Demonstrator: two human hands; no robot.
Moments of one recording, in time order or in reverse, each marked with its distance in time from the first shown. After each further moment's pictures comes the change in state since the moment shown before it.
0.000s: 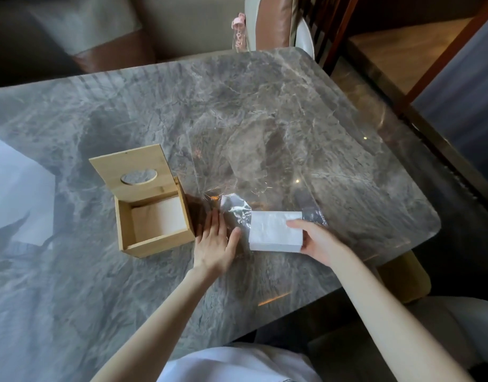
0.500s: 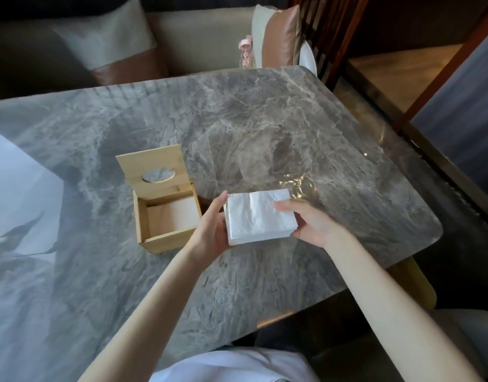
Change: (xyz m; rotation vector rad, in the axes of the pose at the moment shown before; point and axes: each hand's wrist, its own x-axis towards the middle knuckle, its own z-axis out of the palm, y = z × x) left_hand -0.030 0.009 -0.088 -1.475 -0.409 -0.122; right_hand -0.036 -0.042 0.057 -0.113 -0.271 -0.187
